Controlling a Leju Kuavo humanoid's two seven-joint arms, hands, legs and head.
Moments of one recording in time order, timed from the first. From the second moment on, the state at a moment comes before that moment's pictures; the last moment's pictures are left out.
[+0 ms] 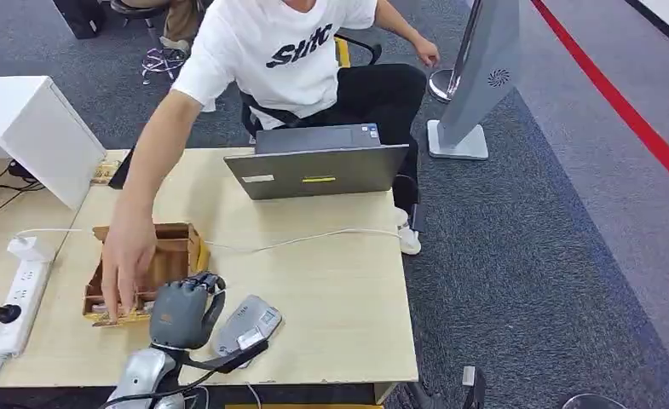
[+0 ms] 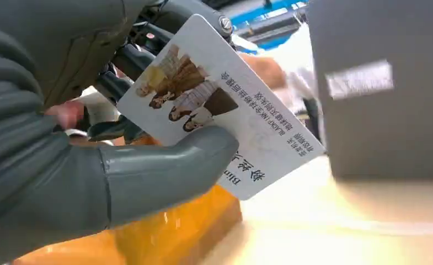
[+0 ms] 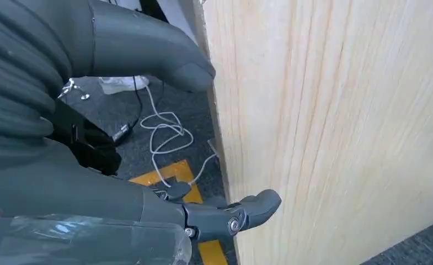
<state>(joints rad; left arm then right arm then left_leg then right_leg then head) -0.06 0.03 -0.31 -1.22 -1.42 0.44 -0.15 -0.20 0.22 -0.73 -0.22 -0.01 0.41 -0.37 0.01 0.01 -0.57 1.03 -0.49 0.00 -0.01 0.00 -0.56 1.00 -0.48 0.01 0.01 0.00</state>
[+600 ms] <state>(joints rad) -0.06 0.03 -0.36 -1.14 -1.43 0.40 -0.16 -0.20 0.22 -0.73 -0.22 0.00 0.41 -0.38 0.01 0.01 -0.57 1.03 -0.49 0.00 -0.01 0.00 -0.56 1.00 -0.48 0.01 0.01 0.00</state>
